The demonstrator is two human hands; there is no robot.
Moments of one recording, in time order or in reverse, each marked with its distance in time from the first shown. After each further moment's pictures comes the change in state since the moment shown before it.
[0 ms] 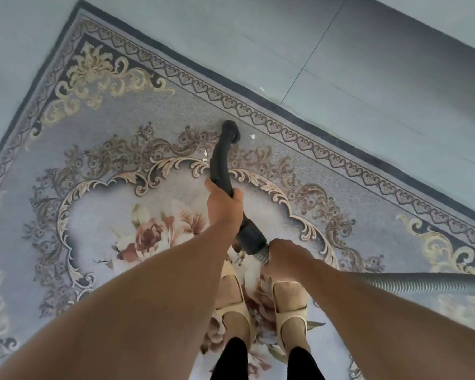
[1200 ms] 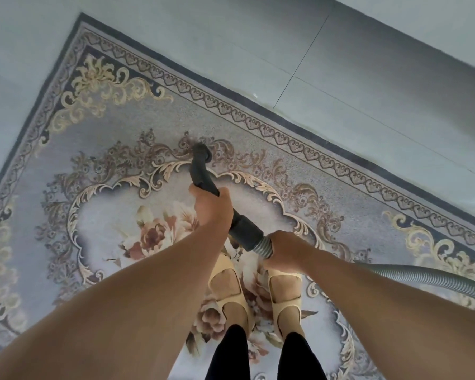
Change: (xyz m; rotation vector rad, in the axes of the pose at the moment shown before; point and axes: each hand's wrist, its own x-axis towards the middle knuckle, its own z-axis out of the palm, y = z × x) left_hand -0.033 0.035 -0.036 -0.160 0.075 -0.159; right_hand -0.030 0.008 -0.027 0.055 0.006 -0.131
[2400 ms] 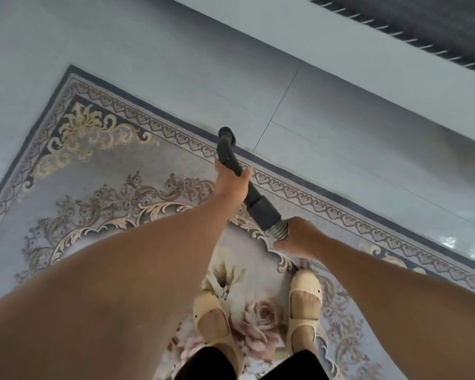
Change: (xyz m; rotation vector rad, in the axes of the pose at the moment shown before) left_hand 0.009 0.143 0.027 0.024 -0.334 0.190; right_hand -0.013 0.005 -0.129 0.138 0.228 0.201
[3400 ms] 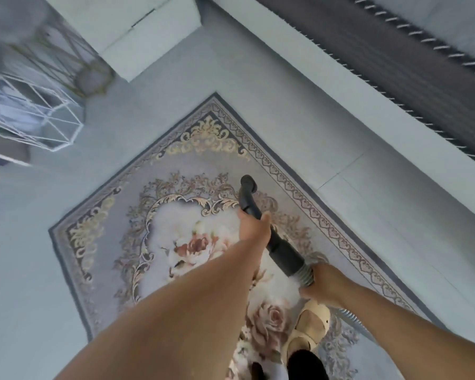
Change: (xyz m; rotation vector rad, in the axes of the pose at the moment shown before) left_hand -0.179 0.001 -0.083 -0.429 0.291 -0.329; right_hand -0.154 -0.027 -0.036 -0.263 -0.227 -0.233
